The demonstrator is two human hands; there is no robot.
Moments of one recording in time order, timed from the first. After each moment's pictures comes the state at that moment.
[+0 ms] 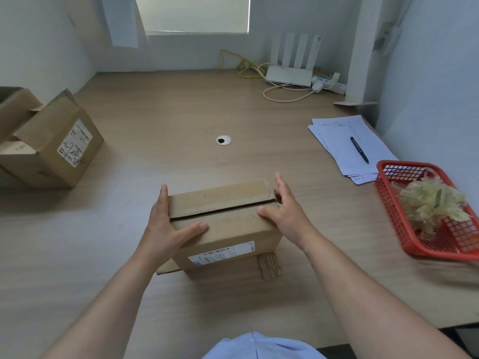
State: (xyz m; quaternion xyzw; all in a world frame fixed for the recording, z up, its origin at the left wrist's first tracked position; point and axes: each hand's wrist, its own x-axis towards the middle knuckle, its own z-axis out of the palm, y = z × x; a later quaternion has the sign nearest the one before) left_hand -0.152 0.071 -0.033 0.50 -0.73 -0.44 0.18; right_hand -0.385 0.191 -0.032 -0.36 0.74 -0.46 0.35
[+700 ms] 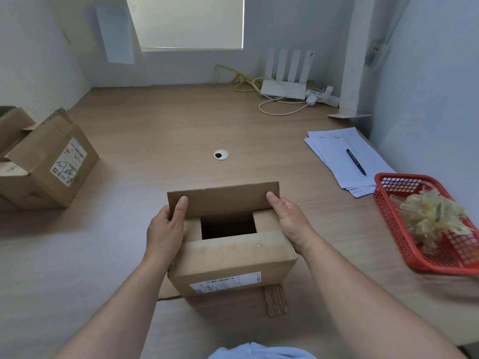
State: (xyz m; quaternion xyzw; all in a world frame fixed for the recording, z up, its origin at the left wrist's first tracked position) left_hand -0.187 0.046 -0.031 0.53 -0.62 -0.50 0.30; right_hand -0.404 0.163 -0.040 -0.24 0.68 -0.57 0.39
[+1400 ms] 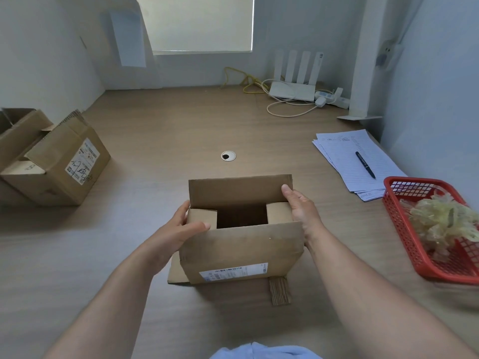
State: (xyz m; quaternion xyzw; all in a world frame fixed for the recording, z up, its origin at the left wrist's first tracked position) left_hand -0.173 0.047 -0.001 0.42 -0.60 -0.67 0.09; right_hand -0.421 0.155 -0.032 -0.17 0.64 -0.64 0.38
